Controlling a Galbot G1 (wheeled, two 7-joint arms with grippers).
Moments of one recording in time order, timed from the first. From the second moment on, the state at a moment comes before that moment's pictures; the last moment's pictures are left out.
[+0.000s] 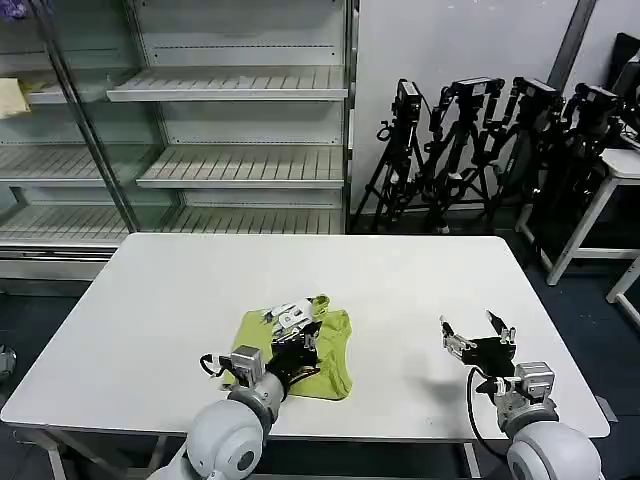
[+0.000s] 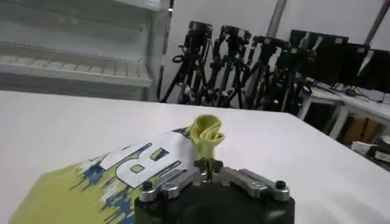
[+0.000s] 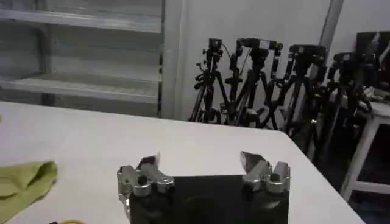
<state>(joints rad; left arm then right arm) 1.07 -1.20 -0.04 -2.08 -0.66 0.58 -0.36 -1.38 1.11 0.57 2.19 0.40 -0.51 0.16</state>
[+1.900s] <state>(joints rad) 1.23 -1.19 -0.33 -2.00 -0.67 0.57 -0.31 -1.36 1.13 0.55 2.18 0.39 -0.50 0.16</state>
